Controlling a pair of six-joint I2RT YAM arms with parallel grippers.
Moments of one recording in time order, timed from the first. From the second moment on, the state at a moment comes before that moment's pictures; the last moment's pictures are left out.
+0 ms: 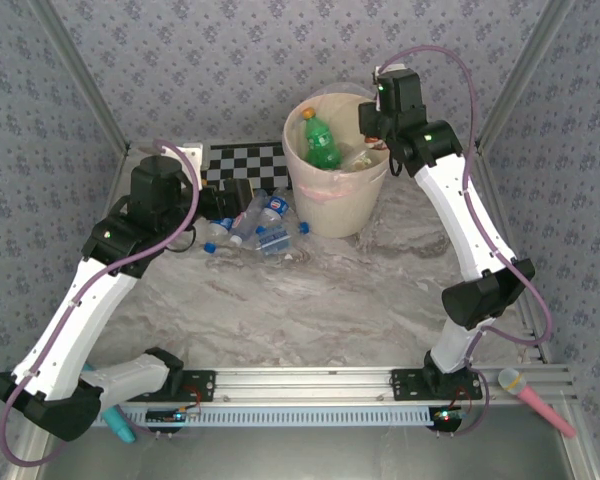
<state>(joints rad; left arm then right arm) -0.52 1.09 1.40 -0.75 -0.02 -0.39 0.41 1.74 2.09 -0.82 0.36 0.09</state>
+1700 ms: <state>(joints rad) -0.23 1.20 1.19 -0.83 0.13 -0.47 0.61 1.71 2.09 -0.89 0.31 0.21</state>
